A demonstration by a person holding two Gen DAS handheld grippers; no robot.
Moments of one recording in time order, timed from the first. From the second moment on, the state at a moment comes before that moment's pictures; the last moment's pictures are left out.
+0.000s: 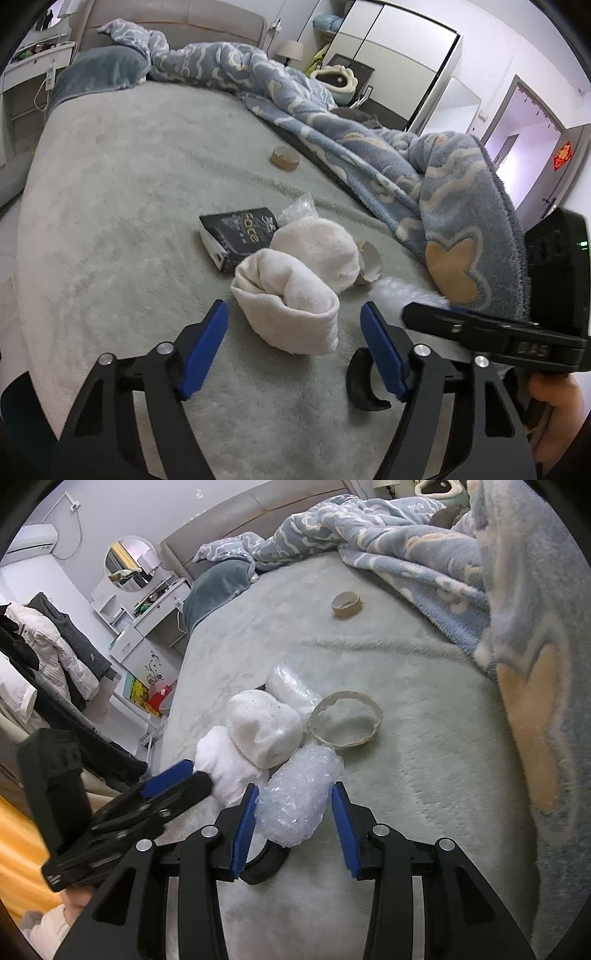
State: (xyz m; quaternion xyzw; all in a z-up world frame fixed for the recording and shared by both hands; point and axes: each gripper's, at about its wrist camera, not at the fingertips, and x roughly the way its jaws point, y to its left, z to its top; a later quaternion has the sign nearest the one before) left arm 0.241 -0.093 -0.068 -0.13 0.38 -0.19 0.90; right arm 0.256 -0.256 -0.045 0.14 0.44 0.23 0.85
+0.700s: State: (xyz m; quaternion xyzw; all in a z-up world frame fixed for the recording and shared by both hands) left arm 0.239 -0.099 -0.075 -0.10 0.40 -0.17 0.90; right arm 0.242 -0.259 -0.034 0.12 0.44 0.24 0.86
